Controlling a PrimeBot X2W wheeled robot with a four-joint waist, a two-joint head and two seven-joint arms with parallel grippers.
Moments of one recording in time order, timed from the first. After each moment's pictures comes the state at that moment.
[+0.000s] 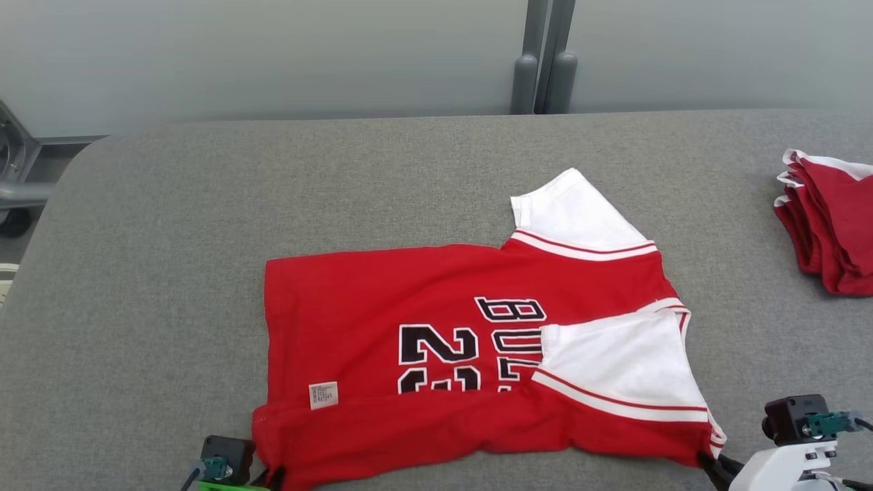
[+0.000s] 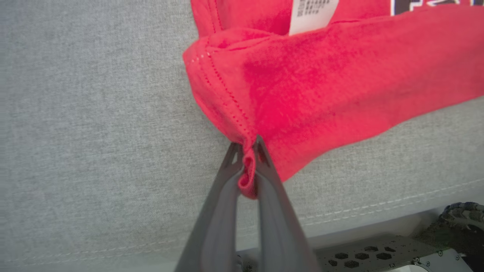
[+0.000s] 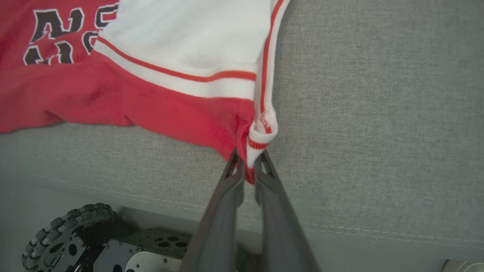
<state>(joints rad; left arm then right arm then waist) -0.03 0.48 -0.66 0.19 -0.64 0.21 0.23 0.25 -0.20 -0.03 -0.17 0.38 0.13 0.63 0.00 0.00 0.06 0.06</state>
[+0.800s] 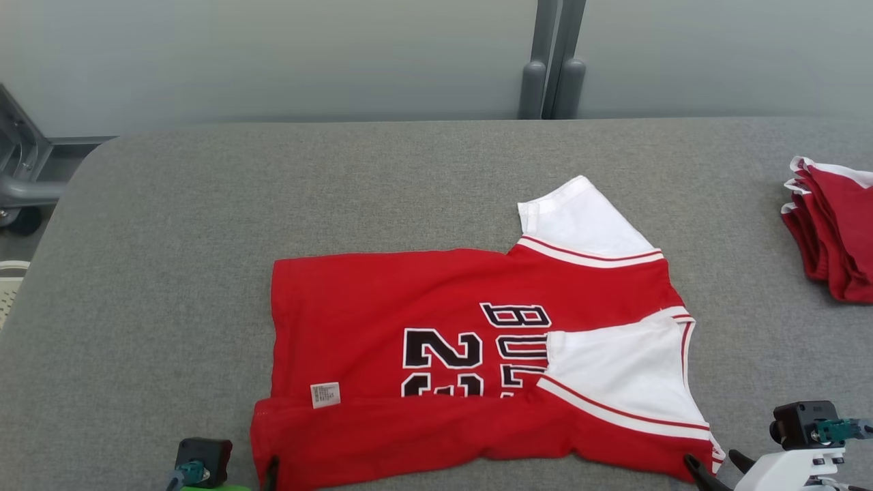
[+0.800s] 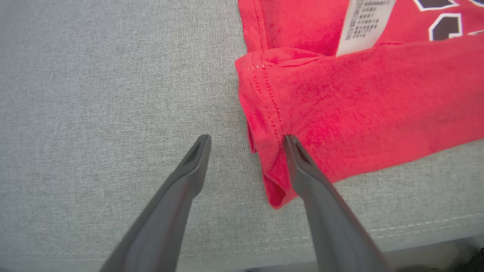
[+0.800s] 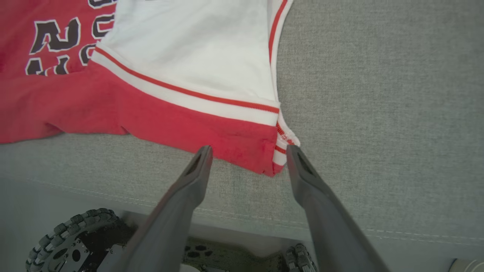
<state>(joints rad) -0.03 0.49 -0.64 0.25 -0.61 0.23 0.11 0.27 -0.18 -0.05 -0.15 0.38 0.13 0.62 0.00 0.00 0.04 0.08</state>
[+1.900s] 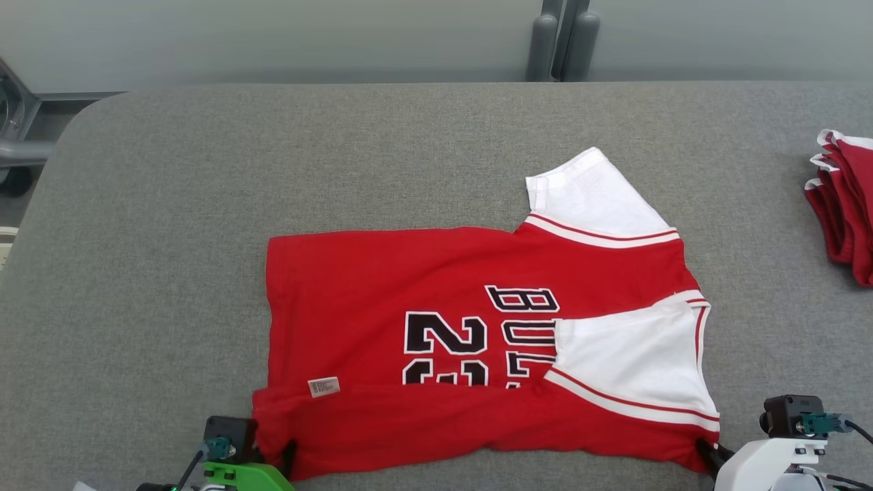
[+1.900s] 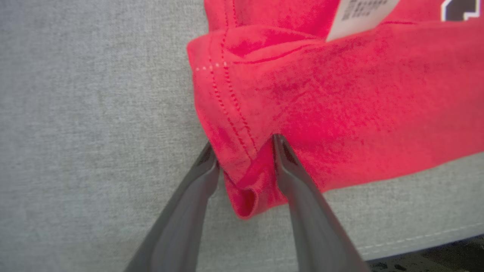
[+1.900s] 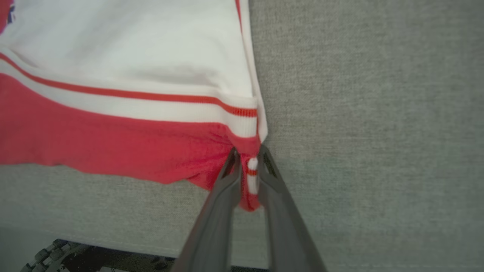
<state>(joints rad) -0.11 0.43 -0.68 0.33 -0.65 0.18 0.14 0.16 -0.10 -0.11 0.07 0.30 0.13 0.49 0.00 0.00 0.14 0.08</state>
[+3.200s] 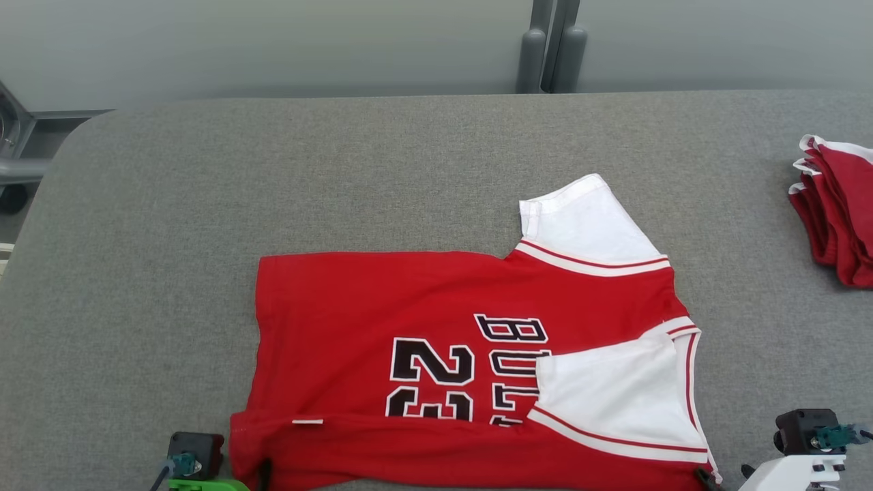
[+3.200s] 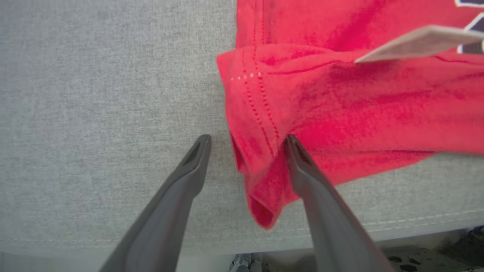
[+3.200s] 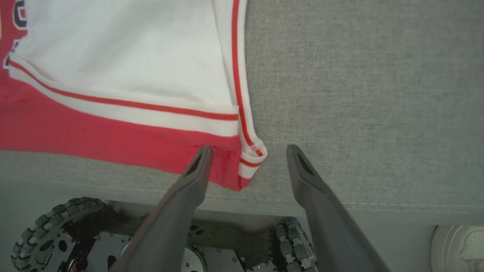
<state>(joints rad) -0.04 0.53 -0.66 0.21 -0.68 0.26 0.19 0.28 -0.14 -0.10 -0.13 0.31 0.13 0.67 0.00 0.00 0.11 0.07</state>
